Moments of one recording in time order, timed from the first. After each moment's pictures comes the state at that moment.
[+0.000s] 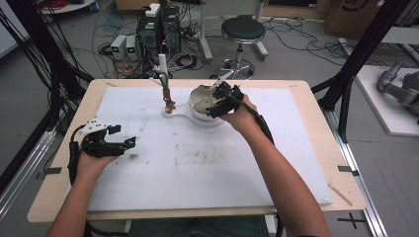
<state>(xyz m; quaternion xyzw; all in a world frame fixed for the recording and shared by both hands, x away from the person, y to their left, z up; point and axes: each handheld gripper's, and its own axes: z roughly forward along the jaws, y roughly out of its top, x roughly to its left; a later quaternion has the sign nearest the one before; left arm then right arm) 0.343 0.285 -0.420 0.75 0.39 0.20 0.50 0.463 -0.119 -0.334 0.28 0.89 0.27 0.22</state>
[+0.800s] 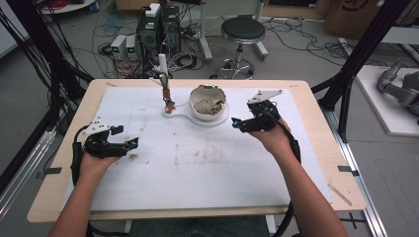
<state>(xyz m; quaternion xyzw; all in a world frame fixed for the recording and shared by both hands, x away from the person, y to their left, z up) 0.343 0.278 -0.422 0.75 0.39 0.20 0.50 0.400 -0.213 -0.339 0.32 0.84 0.37 0.22</state>
